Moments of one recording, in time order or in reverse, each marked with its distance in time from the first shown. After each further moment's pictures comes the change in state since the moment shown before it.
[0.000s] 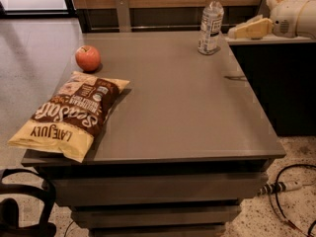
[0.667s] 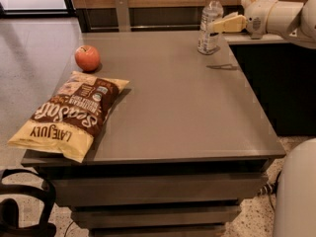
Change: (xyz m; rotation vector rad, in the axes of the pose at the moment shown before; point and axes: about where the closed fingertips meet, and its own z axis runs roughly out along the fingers) arm 0.001 -0.005 0.074 -0.056 -0.073 0.068
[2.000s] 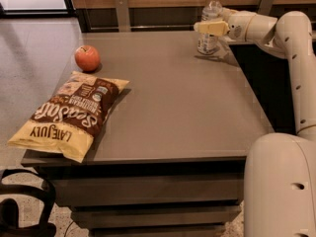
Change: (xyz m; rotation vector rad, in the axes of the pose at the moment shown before) arm 0.025 -0.004 0.061 -0.051 -0.105 0.125
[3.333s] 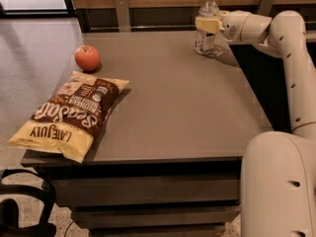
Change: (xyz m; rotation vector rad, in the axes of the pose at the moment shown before) arm 0.003 0.007 0.013 -0.018 0.002 0.005
